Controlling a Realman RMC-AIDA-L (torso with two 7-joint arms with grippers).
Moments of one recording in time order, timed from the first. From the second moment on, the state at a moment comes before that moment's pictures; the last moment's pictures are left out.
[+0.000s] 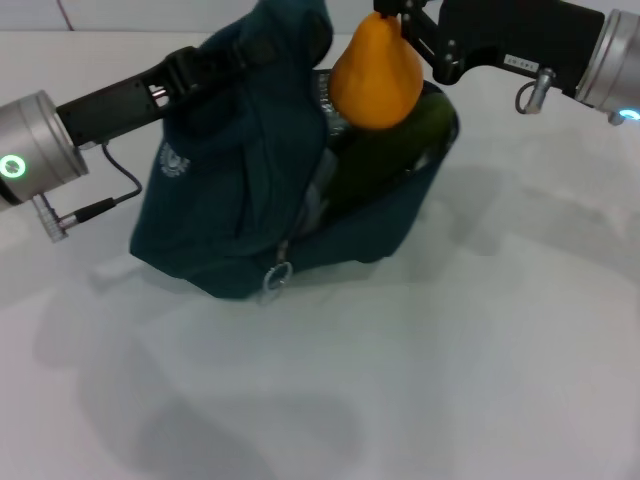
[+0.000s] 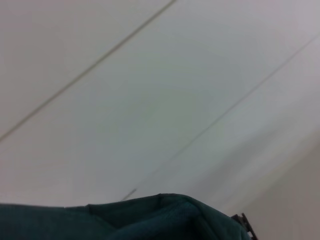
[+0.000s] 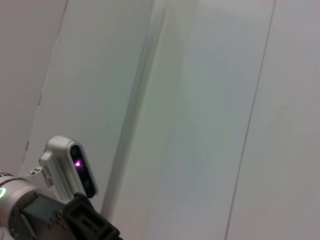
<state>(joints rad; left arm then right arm) -0.48 -2.09 0.77 0.66 1.52 1.57 -1.99 0.70 2.03 -1.33 -0.63 -1.09 -1.23 0.89</state>
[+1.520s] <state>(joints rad) -0.50 -2.09 0.84 0.62 1.44 1.56 -1.98 0.65 2.02 -1.38 -0.58 -0.96 -1.20 0.86</state>
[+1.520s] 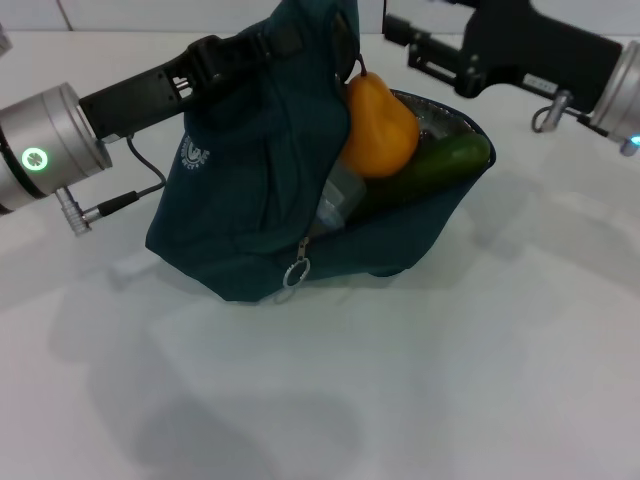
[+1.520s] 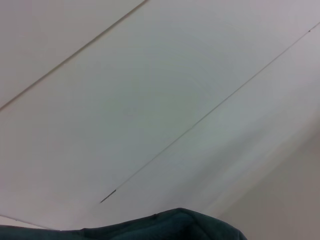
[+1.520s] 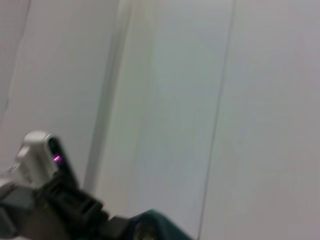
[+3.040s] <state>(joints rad) -0.50 -2.08 0.83 0.62 1.44 1.57 -1.99 0.46 1.94 -1.26 -0.72 -1.44 -1.13 1.19</state>
